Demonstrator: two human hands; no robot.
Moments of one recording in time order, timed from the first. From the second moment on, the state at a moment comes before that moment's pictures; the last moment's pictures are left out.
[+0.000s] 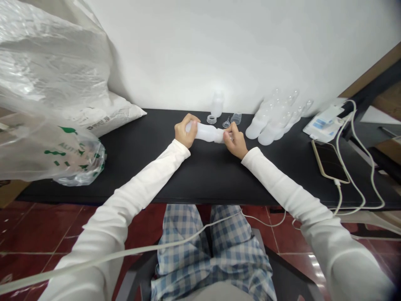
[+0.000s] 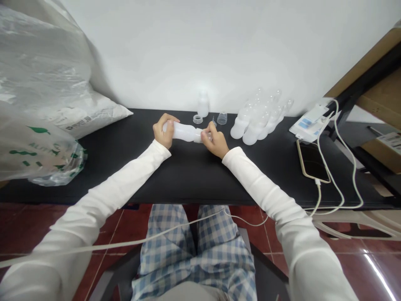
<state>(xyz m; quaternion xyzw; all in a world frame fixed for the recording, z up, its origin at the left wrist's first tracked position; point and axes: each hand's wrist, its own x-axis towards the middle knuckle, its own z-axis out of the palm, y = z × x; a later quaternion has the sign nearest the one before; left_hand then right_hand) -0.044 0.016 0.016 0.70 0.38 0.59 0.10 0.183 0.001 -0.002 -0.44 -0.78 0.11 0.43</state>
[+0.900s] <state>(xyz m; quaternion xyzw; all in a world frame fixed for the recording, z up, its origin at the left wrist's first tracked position) -0.030 0.036 0.003 0.58 0.42 0.53 0.45 0.191 -0.001 0.012 -0.43 -0.80 0.09 0.41</state>
